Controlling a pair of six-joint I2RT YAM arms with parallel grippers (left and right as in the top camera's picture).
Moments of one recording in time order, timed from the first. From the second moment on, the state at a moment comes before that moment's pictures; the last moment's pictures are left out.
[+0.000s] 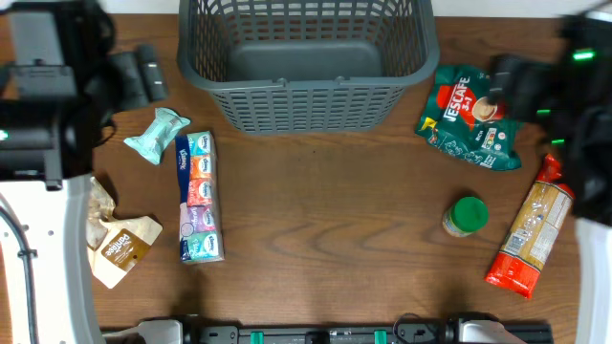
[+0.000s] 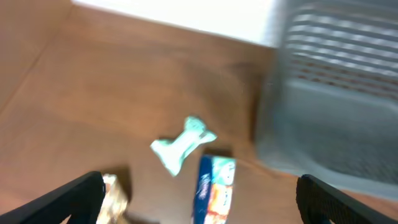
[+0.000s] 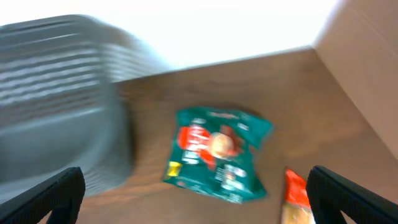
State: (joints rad) left arm 0.02 1.45 1.93 -1.26 -0.15 -0.21; right arm -0.05 1.31 1.77 -1.08 0.19 0.19
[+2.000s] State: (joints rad) left arm 0.07 1.45 1.93 -1.33 -0.16 -0.28; right arm -0.39 2.27 1.82 -1.03 -0.41 -0.01
